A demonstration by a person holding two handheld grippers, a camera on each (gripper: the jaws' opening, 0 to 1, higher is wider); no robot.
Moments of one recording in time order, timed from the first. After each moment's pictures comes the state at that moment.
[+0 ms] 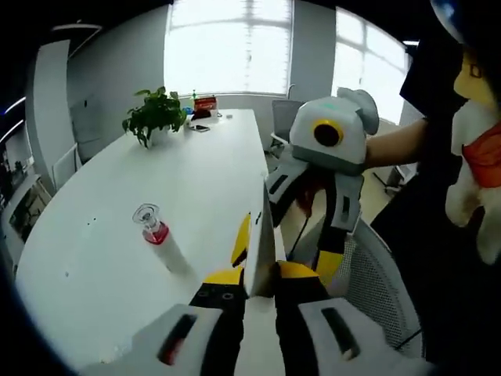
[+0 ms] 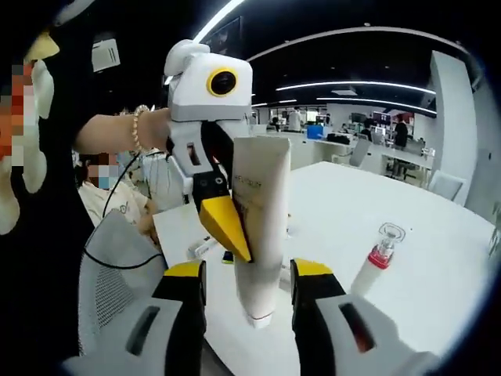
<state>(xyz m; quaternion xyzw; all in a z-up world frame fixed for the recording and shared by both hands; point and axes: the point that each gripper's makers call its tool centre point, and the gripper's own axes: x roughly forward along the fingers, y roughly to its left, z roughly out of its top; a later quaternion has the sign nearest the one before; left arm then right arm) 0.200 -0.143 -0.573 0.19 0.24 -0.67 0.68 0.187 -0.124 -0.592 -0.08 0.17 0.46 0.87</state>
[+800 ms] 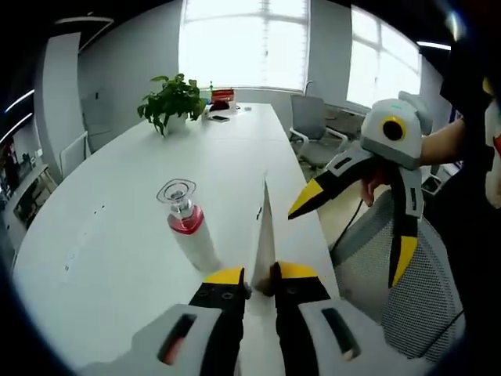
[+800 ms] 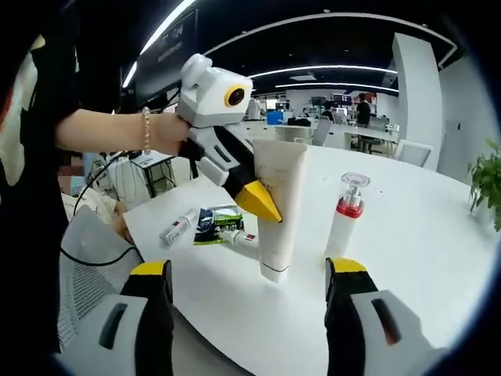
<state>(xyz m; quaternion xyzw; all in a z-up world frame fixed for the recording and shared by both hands) 0.259 -0.158 -0.621 0.20 0.24 -0.65 0.70 0.187 -0.160 -0.628 -0.05 0.21 0.36 0.91</state>
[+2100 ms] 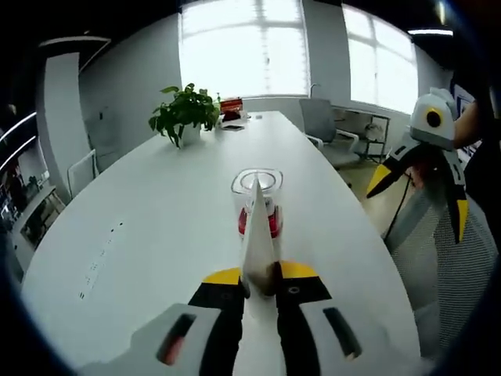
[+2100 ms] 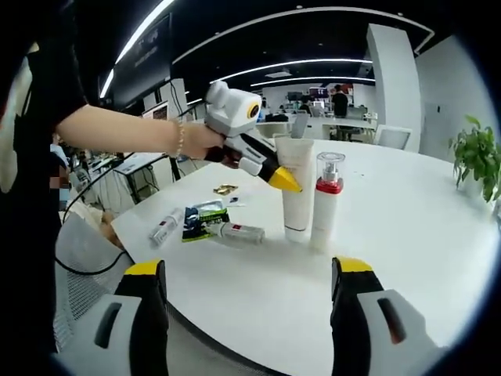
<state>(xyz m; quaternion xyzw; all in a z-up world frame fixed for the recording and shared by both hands) 0.347 -0.172 -0.650 0.21 0.18 -0.65 0.71 0.182 -0.177 -0.641 -0.03 0.22 0.31 0.93</state>
